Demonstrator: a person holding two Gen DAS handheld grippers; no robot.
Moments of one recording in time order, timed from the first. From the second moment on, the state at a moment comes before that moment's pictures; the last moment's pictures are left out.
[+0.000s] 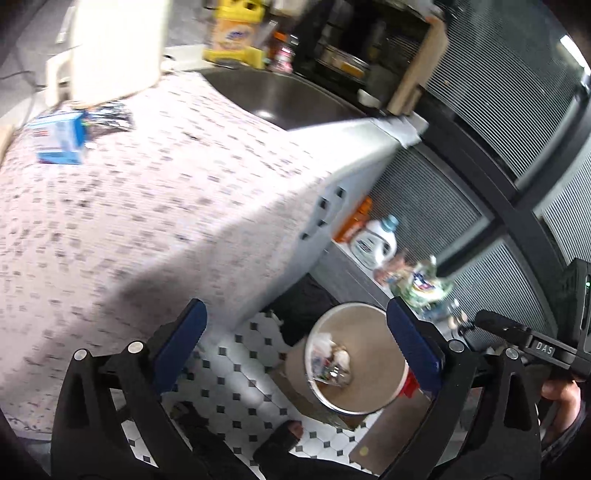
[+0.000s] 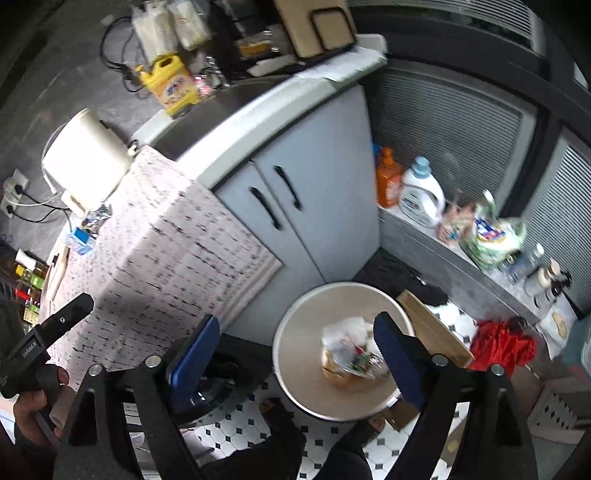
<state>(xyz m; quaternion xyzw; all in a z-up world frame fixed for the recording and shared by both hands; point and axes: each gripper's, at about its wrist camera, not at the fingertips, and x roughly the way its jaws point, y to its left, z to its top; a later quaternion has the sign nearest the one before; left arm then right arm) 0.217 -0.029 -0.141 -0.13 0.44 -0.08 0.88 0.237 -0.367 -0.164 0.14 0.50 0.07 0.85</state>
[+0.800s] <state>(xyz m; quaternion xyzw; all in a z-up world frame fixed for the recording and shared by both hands) 0.238 0.200 -0.129 -0.20 0.39 0.01 0.90 0.314 -0.153 -0.139 0.08 0.49 0.13 0.86</state>
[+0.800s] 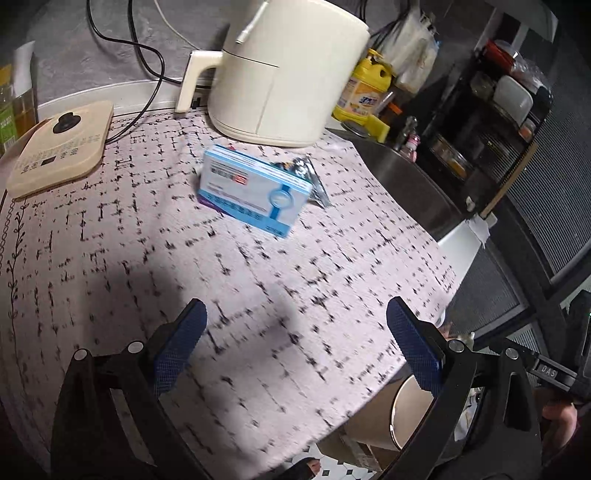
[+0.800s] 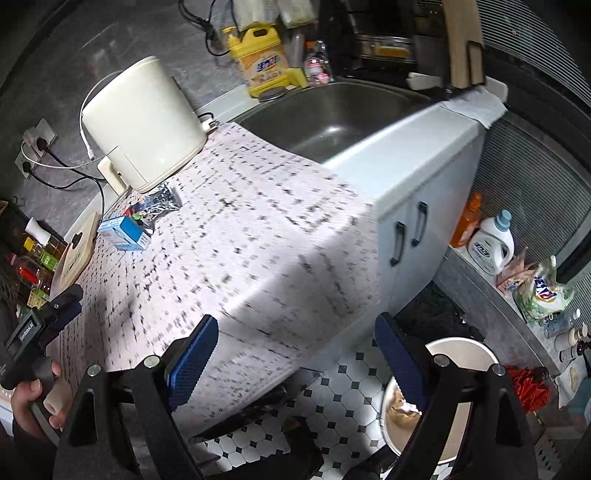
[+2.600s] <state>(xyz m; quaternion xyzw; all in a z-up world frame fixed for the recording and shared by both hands) 0.360 0.210 -0.159 -0.34 0.42 0.23 0.81 0.522 -0.045 -0.155 0.00 0.45 0.31 0.83</state>
